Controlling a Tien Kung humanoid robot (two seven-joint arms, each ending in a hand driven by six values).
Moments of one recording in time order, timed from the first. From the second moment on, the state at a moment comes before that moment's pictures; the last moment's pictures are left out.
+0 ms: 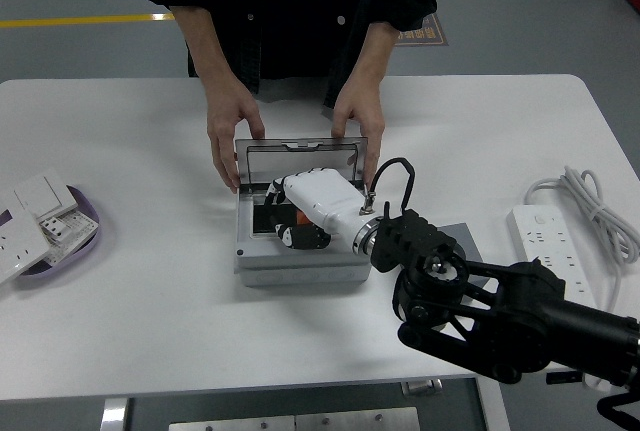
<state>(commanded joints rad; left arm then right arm) -0.10 0.26 -0.37 -0.26 0.59 0.02 0.05 0.65 -0.21 0.39 1.43 -1.92 -0.16 -0.41</state>
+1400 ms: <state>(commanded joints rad) -0.10 0.26 -0.37 -0.27 0.59 0.01 0.05 0.73 -0.30 0.55 1.43 -1.45 -0.29 -0.24</state>
